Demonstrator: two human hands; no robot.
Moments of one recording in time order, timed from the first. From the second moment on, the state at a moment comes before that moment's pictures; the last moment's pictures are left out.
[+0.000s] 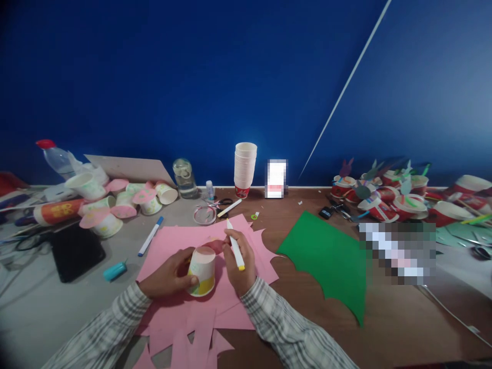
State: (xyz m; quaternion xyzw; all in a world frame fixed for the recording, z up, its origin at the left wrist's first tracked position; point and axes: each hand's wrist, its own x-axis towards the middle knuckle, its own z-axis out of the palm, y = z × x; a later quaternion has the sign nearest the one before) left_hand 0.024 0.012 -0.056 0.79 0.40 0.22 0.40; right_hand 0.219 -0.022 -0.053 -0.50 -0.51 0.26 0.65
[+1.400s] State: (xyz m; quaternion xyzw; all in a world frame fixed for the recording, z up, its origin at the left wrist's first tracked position) left_hand 0.021 0.012 -0.010 0.72 0.45 0.44 0.28; right_hand 0.209 -0.003 0.001 -0.41 -0.45 0.42 0.67
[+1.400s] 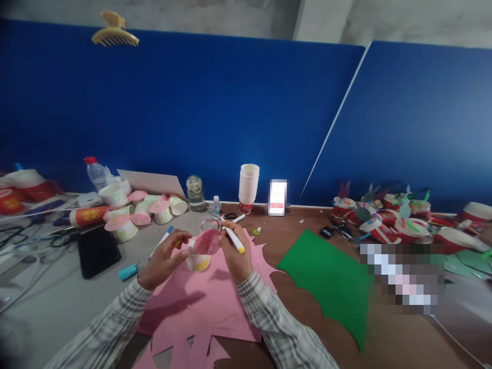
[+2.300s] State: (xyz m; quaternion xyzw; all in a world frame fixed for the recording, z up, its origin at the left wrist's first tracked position) left_hand 0.047 0.015 -0.017 0.71 0.48 0.51 -0.01; right_hand 0.185 0.010 -0.031 -0.46 -0.60 0.25 0.60
